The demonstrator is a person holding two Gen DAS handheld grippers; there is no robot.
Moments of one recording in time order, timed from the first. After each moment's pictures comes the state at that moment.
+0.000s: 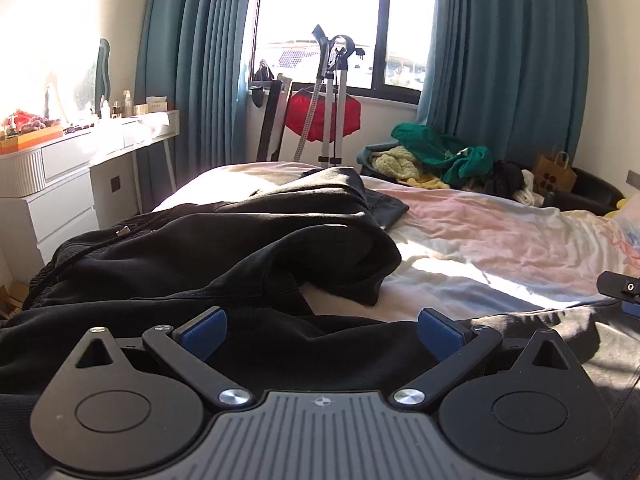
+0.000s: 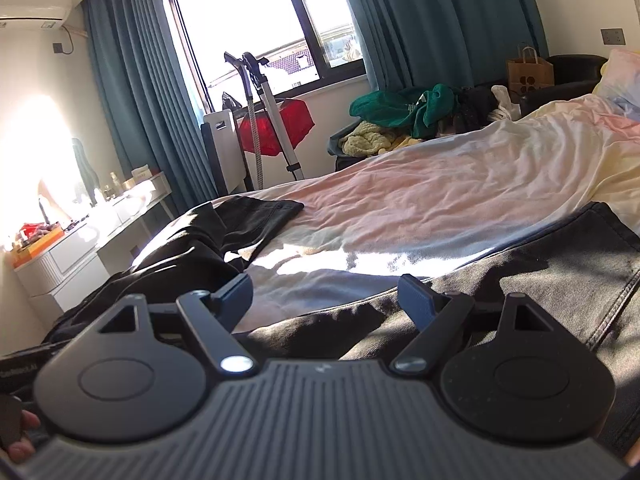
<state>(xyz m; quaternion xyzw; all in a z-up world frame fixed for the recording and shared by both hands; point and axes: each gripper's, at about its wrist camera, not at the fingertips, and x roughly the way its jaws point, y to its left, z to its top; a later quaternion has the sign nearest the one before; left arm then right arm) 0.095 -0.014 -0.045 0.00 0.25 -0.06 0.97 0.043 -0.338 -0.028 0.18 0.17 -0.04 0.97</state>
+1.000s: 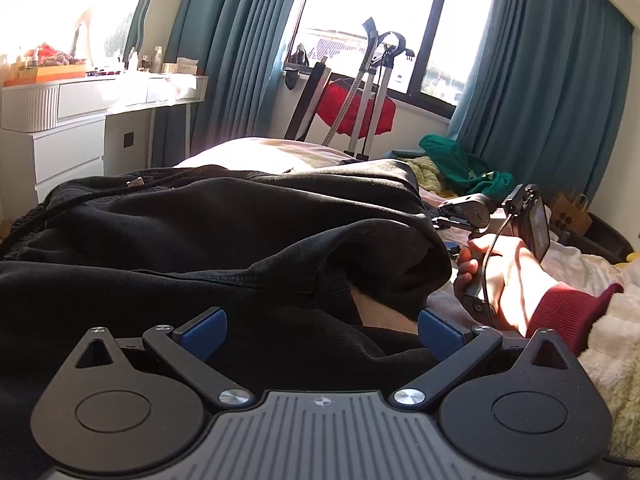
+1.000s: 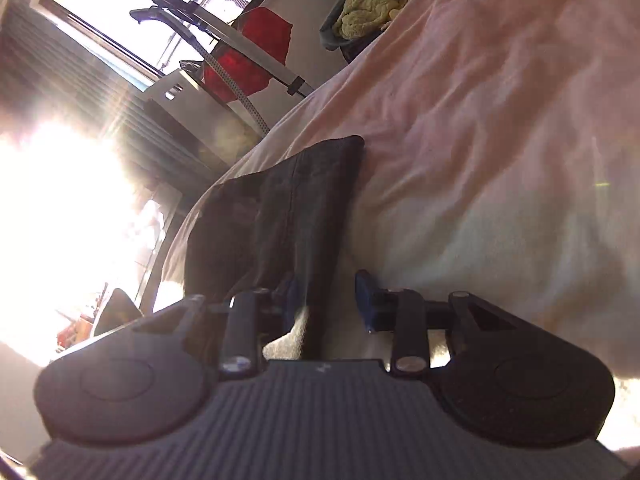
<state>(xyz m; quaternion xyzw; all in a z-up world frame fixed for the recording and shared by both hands) 0.143 0.045 -0.088 -0.10 0.26 -0.05 0.96 0.428 -0.308 -0.128 0.43 0.27 0.02 0.86</state>
